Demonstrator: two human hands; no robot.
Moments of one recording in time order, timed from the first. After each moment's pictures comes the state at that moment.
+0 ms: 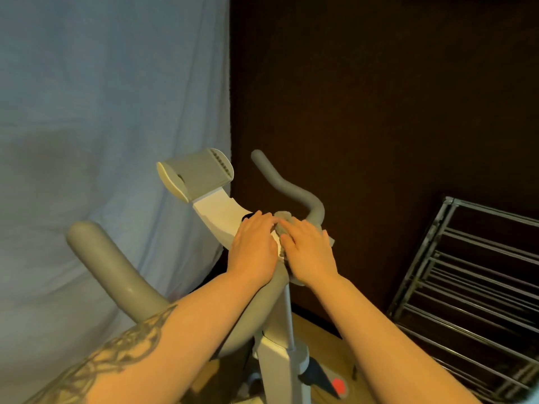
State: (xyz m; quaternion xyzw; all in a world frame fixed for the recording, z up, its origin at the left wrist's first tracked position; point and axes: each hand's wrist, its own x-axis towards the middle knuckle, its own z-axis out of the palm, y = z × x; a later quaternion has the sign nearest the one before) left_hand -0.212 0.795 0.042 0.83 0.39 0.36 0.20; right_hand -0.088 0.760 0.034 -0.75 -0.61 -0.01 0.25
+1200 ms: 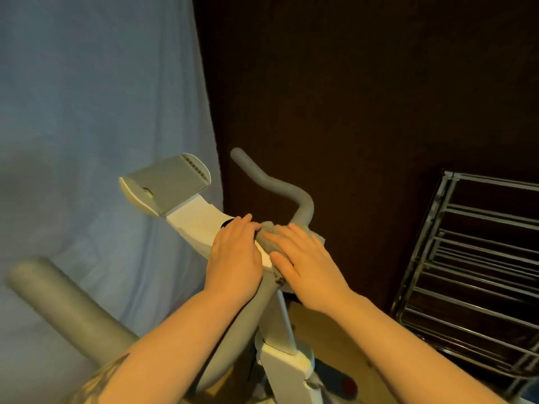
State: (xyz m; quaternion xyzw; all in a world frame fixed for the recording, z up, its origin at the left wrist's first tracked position) left_hand -0.208 0.803 0.036 0.85 0.39 0.32 0.12; right_hand -0.065 0.731 0.024 -0.69 -0.68 0.01 0.25
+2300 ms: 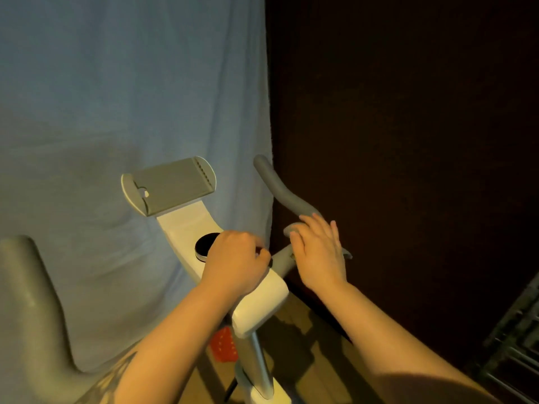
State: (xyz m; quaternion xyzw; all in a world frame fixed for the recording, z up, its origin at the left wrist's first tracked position) left_hand -0.124 0.826 0.053 0.78 0.58 0.23 0.04; right_hand 0.041 0.831 0.015 -0.66 -0.68 -0.03 0.33
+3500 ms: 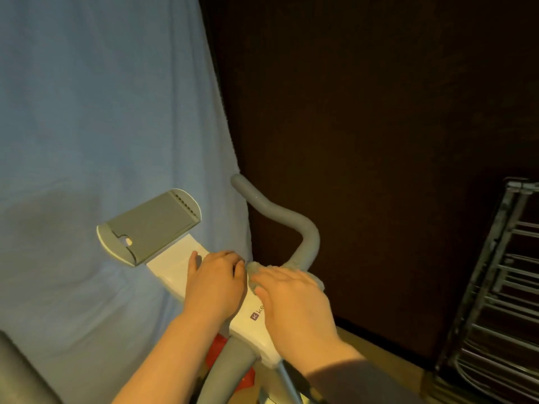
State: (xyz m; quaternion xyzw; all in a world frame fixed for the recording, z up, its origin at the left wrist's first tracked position) left_hand -0.166 0.855 0.053 0.81 0.55 0.20 0.02; right_hand -0.050 0.760 0.045 -0.66 -0.70 -0.02 0.27
